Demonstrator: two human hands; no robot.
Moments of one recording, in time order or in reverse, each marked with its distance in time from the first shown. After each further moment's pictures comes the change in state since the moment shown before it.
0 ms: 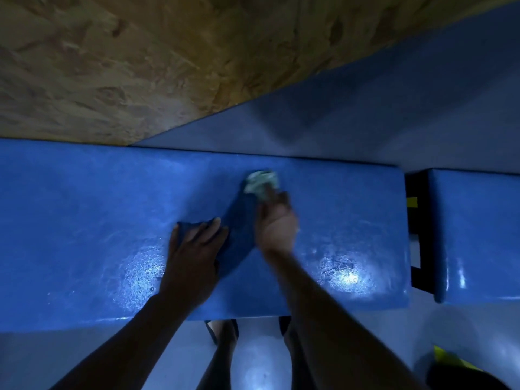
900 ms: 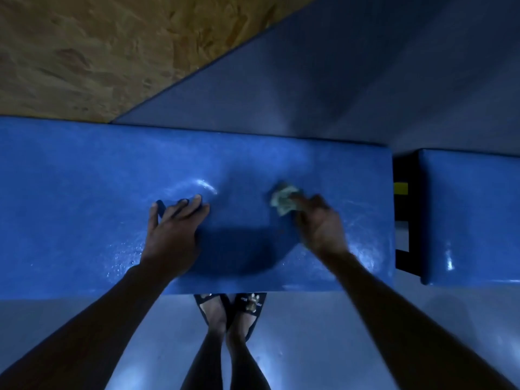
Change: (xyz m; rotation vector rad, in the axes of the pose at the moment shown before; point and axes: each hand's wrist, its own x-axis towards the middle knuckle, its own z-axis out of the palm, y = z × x) left_hand -0.001 0.012 0.006 0.030 -0.032 -0.096; right_hand -0.014 0.130 -0.077 -0.107 -0.163 -0.353
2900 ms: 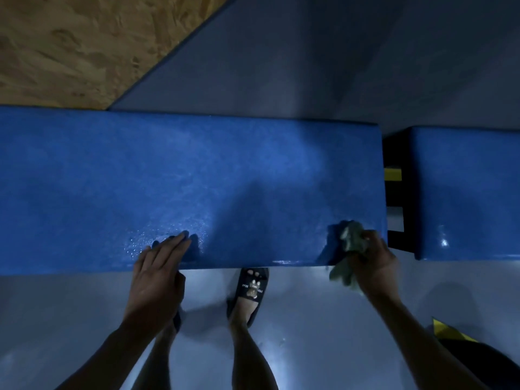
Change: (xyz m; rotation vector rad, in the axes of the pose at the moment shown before) left_hand -0.121 0.018 0.029 -0.168 0.008 -0.131; right_hand -0.150 0.081 -0.023 0.190 0.007 0.582
